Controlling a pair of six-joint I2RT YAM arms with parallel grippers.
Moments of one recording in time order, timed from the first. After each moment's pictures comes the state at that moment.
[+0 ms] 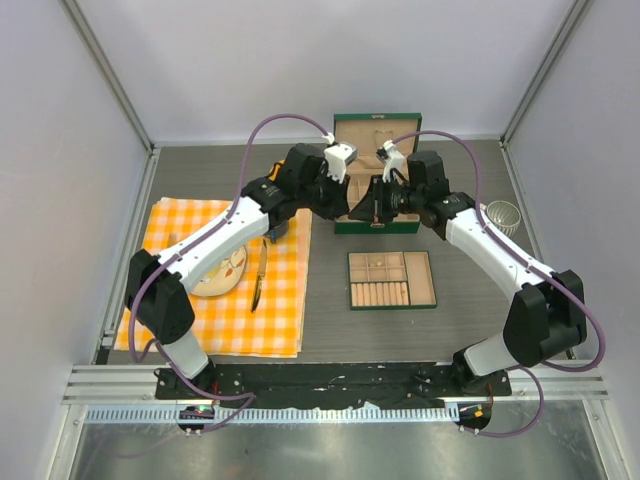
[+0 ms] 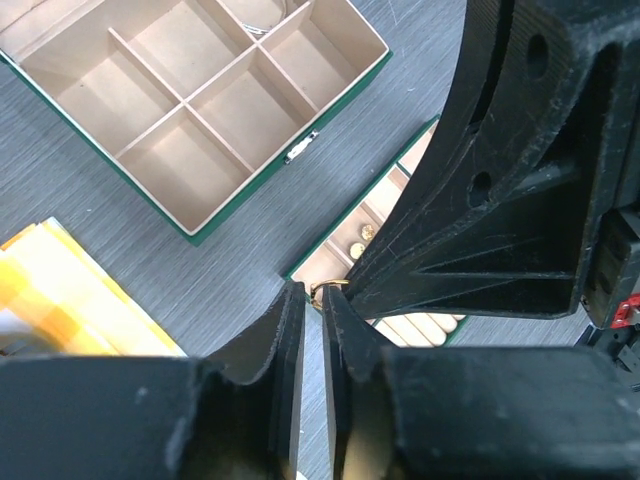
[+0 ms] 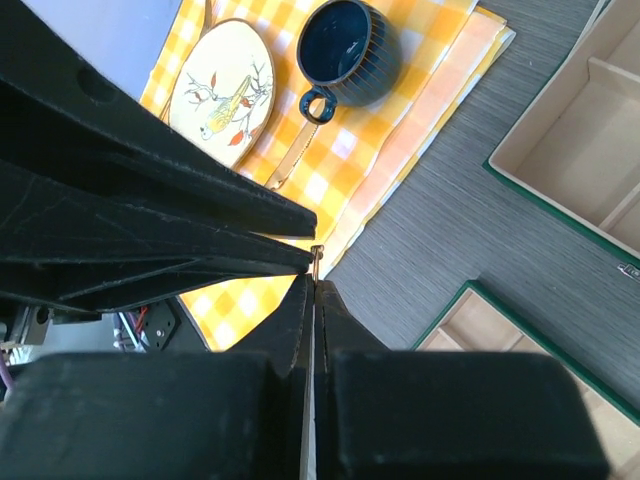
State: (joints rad) left arm -0.71 1.69 1.55 -0.46 0.22 -0.14; right arm 0.38 1.46 1.17 -0.27 -0.62 0.34
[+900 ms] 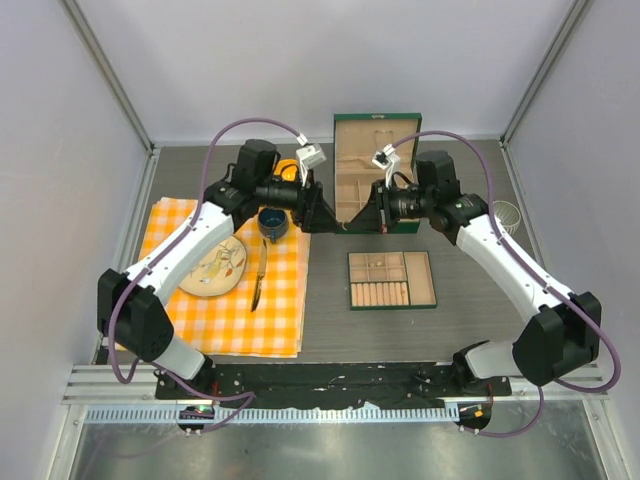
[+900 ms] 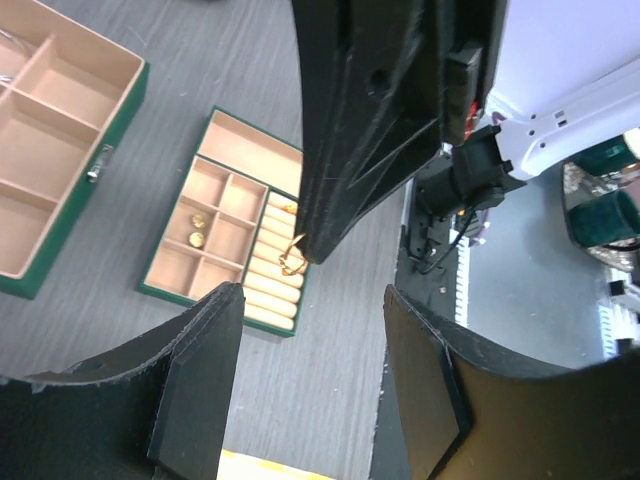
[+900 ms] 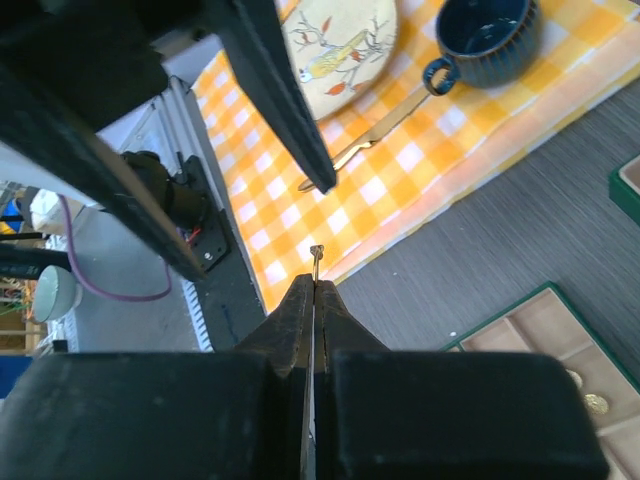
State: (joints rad) left arm -0.51 1.53 1.40 -0.38 0.93 -0.06; right arm 0.38 1.37 1.19 -0.39 -0.84 0.19
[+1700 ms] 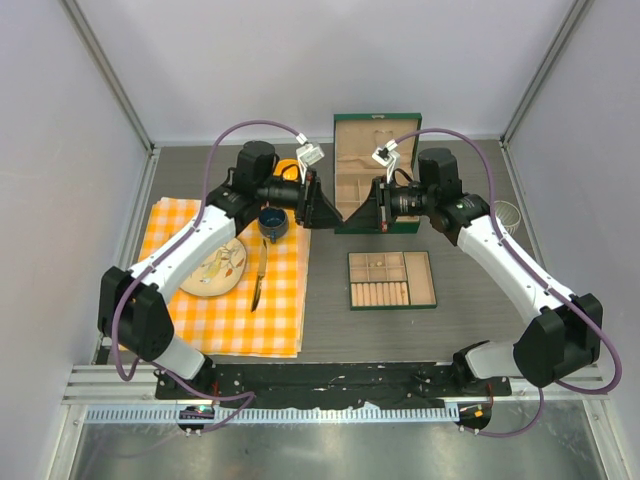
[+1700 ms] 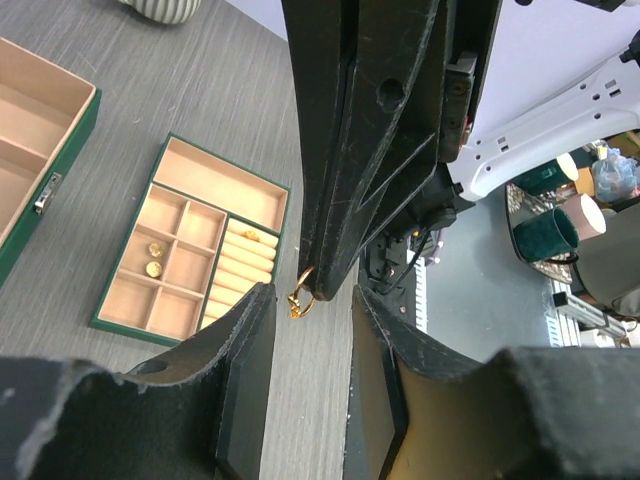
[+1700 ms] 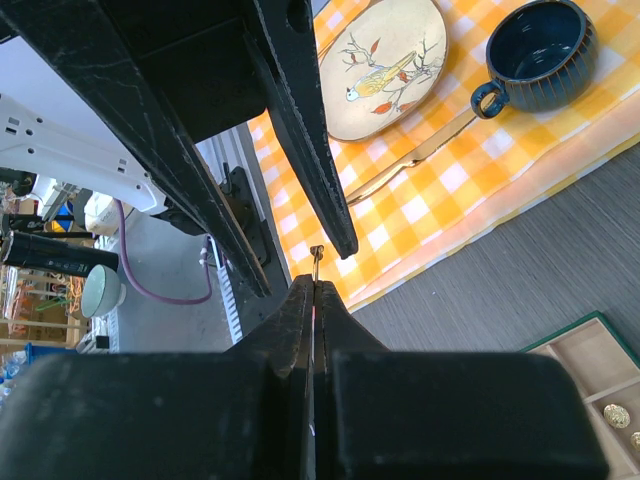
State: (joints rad) left arm -0.51 1.53 1.32 -0.17 1.03 -0.24; right arm 0.38 1.35 1.19 -0.31 -0.93 0.29
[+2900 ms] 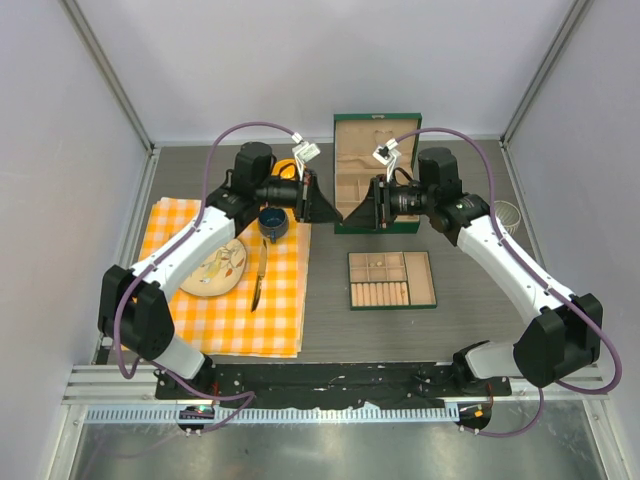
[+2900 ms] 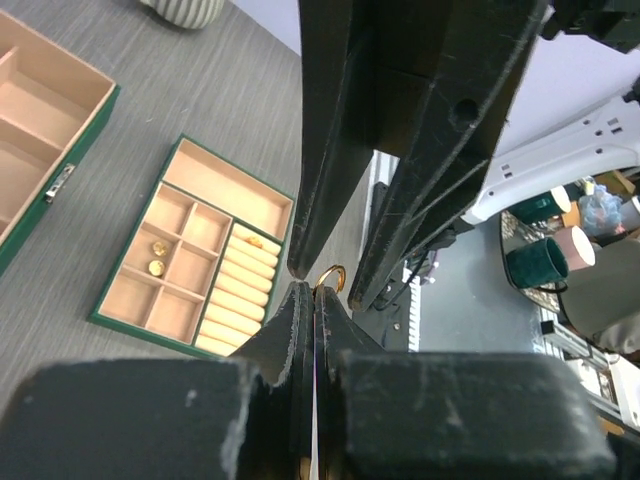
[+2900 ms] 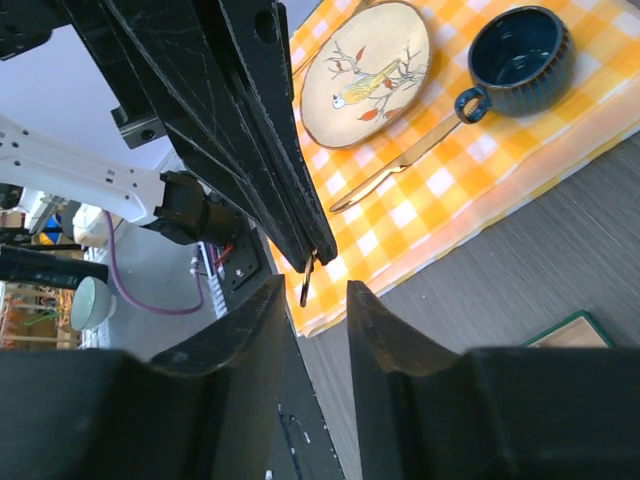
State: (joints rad) left arm -0.49 1.54 1.29 -0.09 1.02 -0.34; right arm 0.38 1.35 1.19 -0.30 -0.91 0.30
